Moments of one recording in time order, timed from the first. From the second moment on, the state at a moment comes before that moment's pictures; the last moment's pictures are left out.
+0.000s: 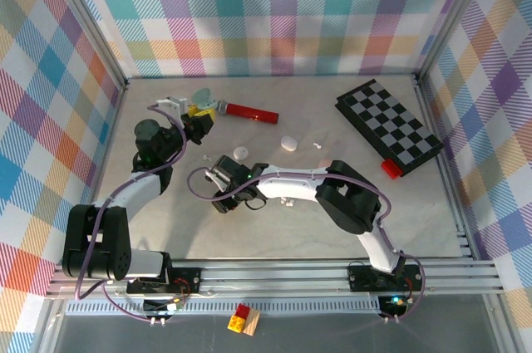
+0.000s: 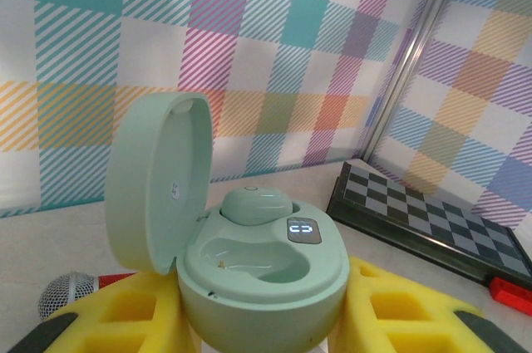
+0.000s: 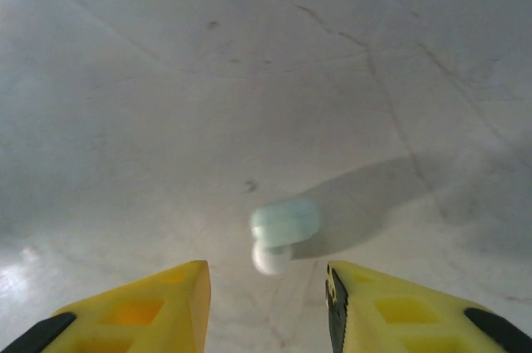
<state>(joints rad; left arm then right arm) -0.06 1.35 0.66 0.73 0.59 -0.27 1.09 2.11 1.49 -0.40 -0.10 0.25</state>
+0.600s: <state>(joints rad) -0.06 1.35 0.66 0.73 0.59 -0.28 1.09 2.21 1.62 -0.48 -0.09 0.24</state>
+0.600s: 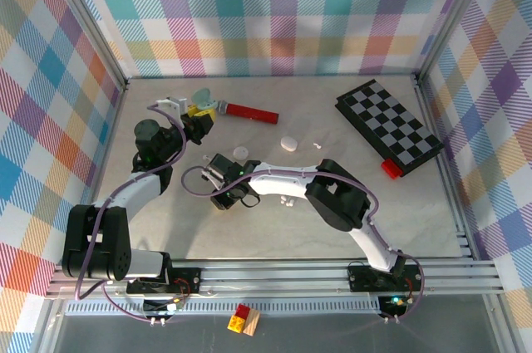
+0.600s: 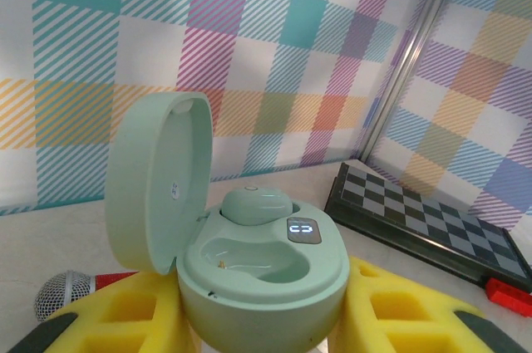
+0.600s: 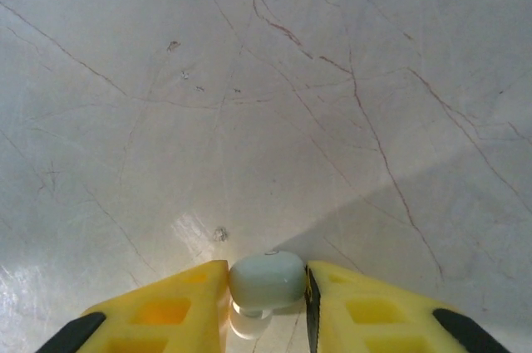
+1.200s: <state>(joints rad) -0.06 1.35 0.66 0.73 0.59 -0.29 1.07 2.08 1.49 -0.51 -0.05 0.21</state>
